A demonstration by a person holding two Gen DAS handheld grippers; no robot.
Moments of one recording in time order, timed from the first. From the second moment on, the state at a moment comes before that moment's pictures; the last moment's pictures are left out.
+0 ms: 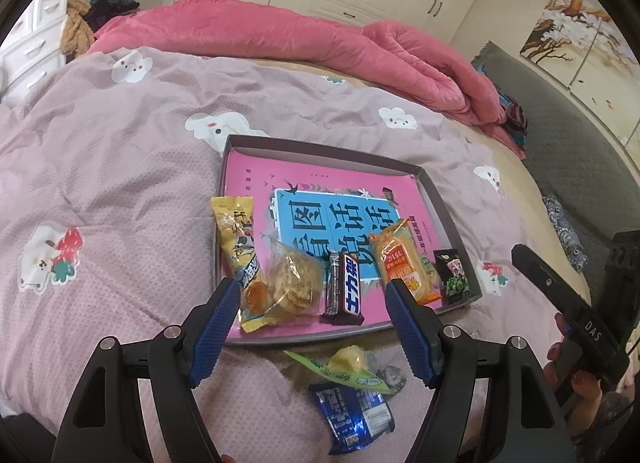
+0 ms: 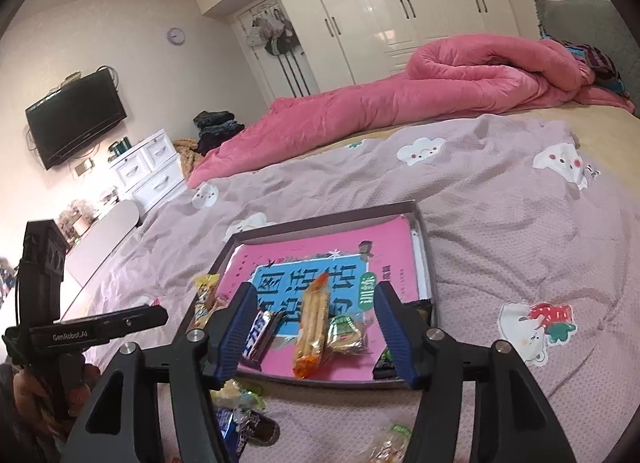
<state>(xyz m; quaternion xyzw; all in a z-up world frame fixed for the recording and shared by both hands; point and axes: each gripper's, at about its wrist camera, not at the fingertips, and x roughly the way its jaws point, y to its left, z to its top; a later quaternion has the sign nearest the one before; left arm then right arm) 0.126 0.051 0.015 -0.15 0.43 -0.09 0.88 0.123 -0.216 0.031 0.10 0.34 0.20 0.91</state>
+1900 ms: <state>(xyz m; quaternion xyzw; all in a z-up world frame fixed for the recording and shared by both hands) 0.066 0.002 -0.042 -0.12 0.55 -0.10 0.82 0.067 -0.171 0.001 -0.08 0.40 0.25 0.88</state>
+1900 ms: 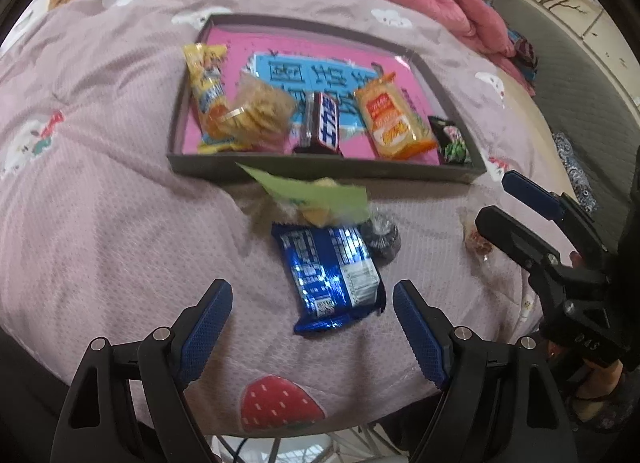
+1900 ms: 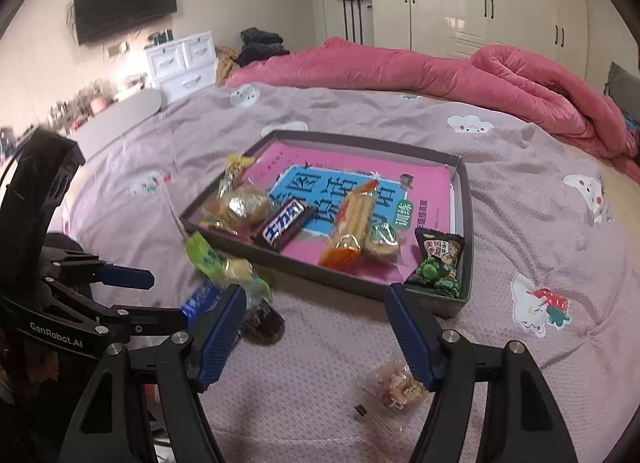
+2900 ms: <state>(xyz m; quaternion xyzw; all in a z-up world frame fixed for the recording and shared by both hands) 0.090 -0.031 -0.075 -0.06 0.57 -0.10 0.81 0.064 -0.136 -0.049 -0.23 0.43 0.31 0.82</state>
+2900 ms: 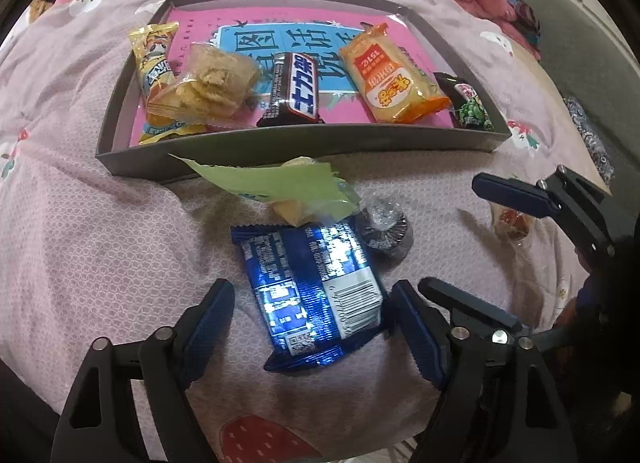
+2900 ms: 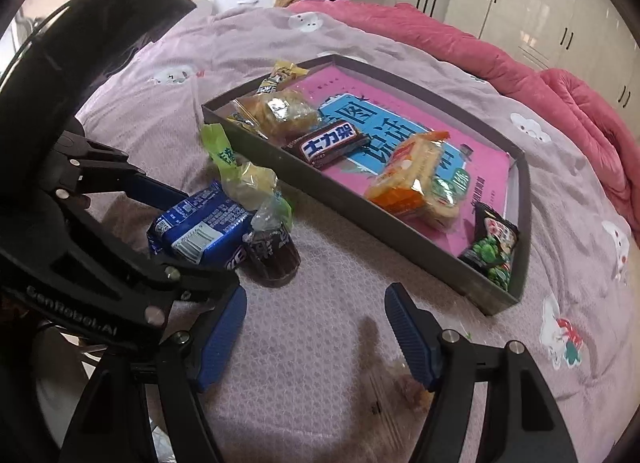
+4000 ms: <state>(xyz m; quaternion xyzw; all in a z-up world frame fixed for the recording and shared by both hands) 0.098 -0.023 -0.080 -0.09 0.56 -0.08 0.82 0.094 -0.149 -0.041 -0.10 0.44 0.35 0.82</state>
